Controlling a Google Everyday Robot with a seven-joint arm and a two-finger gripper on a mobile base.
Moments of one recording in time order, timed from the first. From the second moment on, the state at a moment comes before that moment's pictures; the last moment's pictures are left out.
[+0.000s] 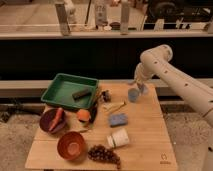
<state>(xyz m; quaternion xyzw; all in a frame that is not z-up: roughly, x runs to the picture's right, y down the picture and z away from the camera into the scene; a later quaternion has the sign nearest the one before) 0.212 -0.059 0.838 -0.14 -0.05 -0.16 0.98</state>
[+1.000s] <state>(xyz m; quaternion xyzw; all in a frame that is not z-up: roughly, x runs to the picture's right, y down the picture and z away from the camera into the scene) 0.195 -0.006 0.882 -0.21 -0.04 -0.19 0.96</state>
